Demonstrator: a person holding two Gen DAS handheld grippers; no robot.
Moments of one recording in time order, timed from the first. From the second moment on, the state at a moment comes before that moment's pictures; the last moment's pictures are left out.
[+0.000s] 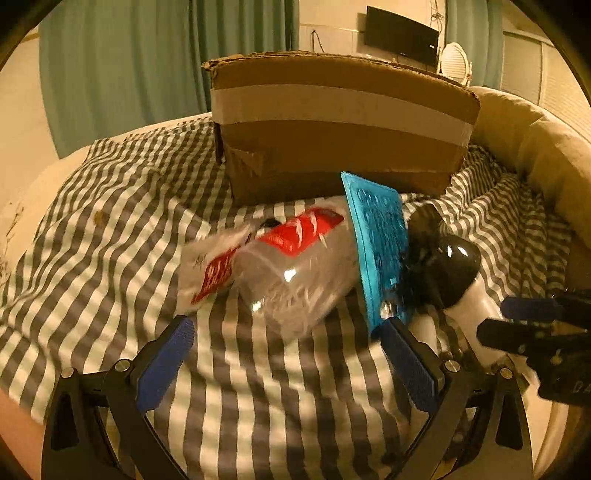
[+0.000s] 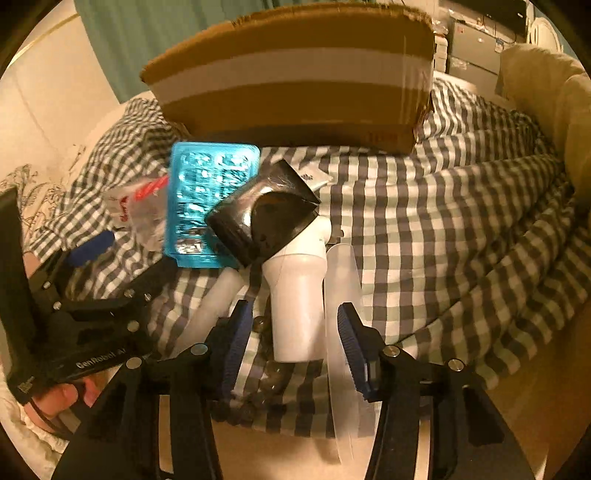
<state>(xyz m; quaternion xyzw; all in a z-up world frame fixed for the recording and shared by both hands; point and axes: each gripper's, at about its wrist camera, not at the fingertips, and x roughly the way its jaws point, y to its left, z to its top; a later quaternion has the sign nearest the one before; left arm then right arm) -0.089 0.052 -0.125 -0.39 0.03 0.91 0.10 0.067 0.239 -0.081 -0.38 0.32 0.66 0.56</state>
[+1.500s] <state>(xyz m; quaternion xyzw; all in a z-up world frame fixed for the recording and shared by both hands) -0.051 0.020 -0.108 -0.42 -0.06 0.89 0.17 0.066 0.229 -0.079 -0.38 0.35 0.65 0.55</state>
